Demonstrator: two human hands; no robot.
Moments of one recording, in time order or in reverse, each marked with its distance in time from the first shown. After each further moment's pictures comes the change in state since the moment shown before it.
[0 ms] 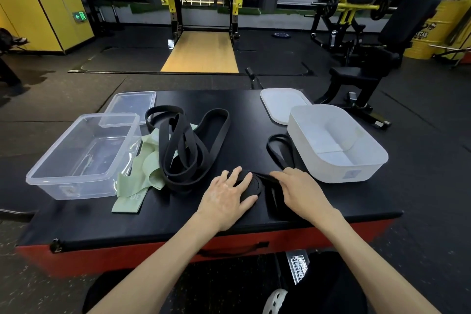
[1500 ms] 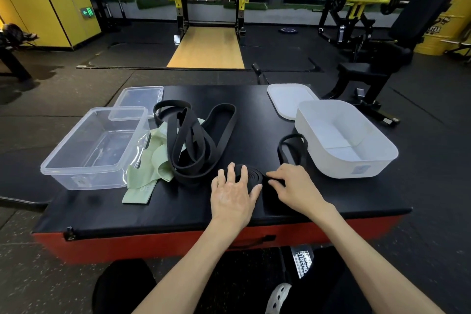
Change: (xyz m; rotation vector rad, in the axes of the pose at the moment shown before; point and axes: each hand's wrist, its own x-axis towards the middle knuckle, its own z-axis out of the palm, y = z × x) left_hand -0.010 0.026 0.000 -0.045 0.007 -0.355; right_hand 0.007 -0.021 0.007 0.228 0.015 0.009
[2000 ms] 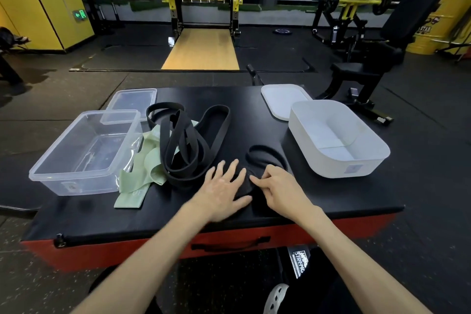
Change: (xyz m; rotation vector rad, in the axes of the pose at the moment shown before) left_hand 0.018 -0.032 -0.021 0.065 -0.208 0.364; right_hand -0.002 -0.005 0.015 -0.013 0.035 -0.171
